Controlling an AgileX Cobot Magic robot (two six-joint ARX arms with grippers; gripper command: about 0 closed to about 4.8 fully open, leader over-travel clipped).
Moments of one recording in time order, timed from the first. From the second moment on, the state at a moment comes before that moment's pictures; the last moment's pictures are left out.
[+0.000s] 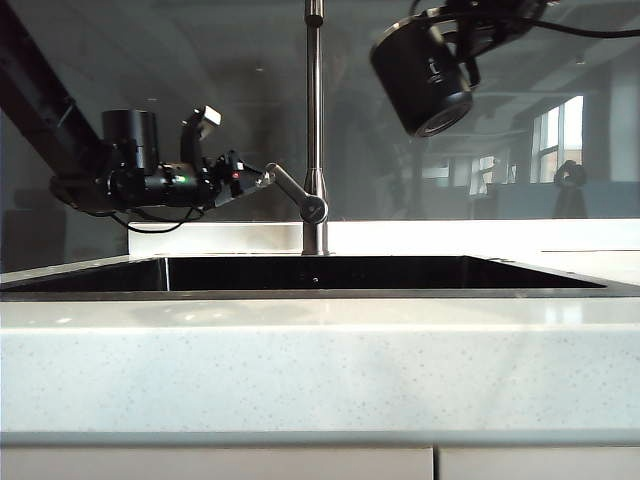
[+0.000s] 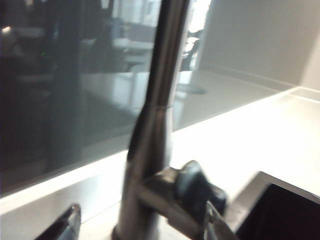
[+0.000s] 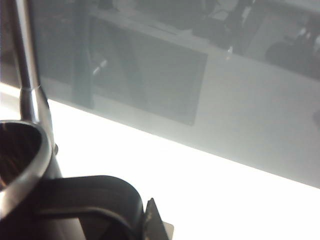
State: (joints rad) left arm -0.13 2.47 1.91 0.77 0.80 -0.22; right arm 0.24 1.66 1.55 -0.12 0.12 -0.22
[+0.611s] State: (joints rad) left arm -0.01 2.47 1.91 1.31 1.26 -0.72; right arm -0.04 1.63 1.26 0.09 -0.12 0.02
